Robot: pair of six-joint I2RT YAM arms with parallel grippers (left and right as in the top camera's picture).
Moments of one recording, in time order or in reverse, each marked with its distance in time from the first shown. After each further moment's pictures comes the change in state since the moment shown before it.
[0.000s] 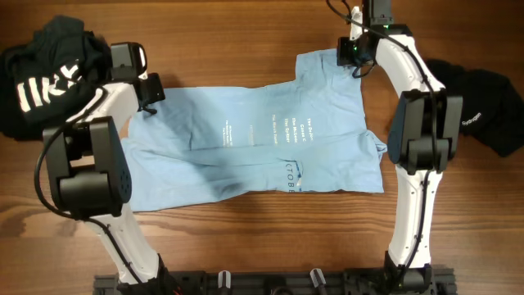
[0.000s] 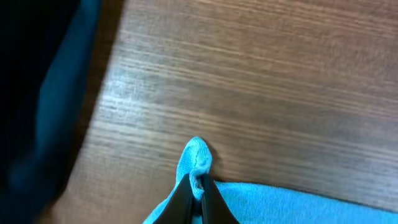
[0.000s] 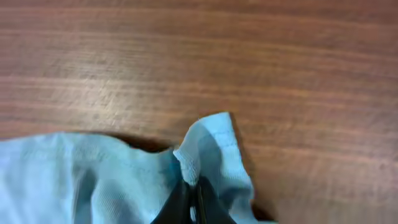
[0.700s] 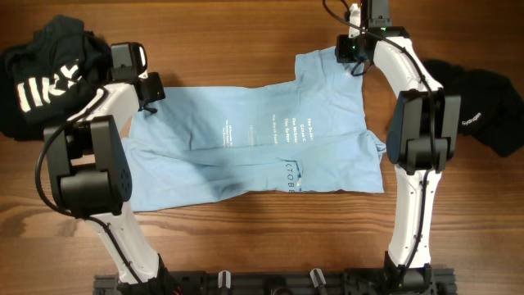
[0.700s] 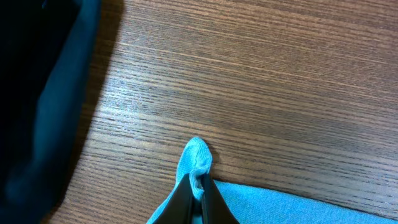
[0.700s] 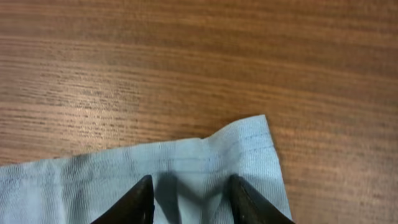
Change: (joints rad) left arm 0.000 0.011 -0.003 0.034 0.000 0.008; right arm 0.008 0.009 -0.021 0.113 0.043 -0.032
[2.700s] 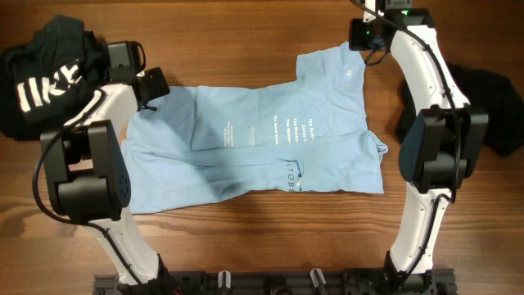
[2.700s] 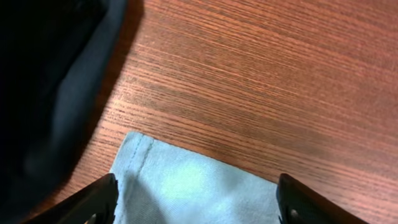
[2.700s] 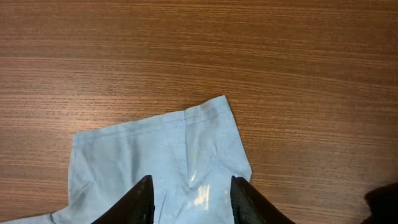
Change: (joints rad) left arm 0.000 -0.043 -0.017 0.002 0.007 -0.105; right arm 0.000 -0.227 -0.006 -0.206 0.071 0.034
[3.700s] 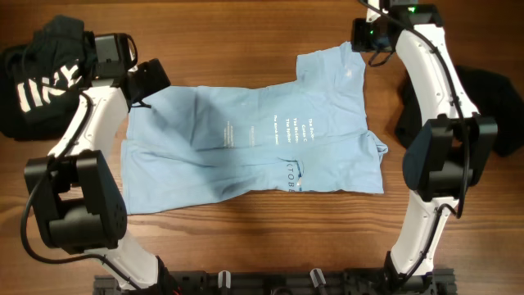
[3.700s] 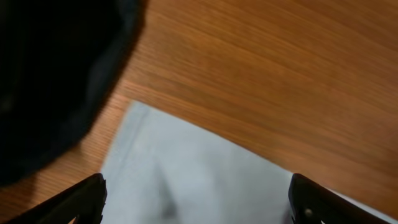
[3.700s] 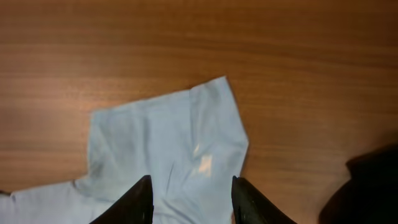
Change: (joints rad) left arm 0.000 -0.186 -0.006 -0.156 0.060 -0.099; right arm 0.003 -0.075 -0.003 -0.092 0.001 0.003
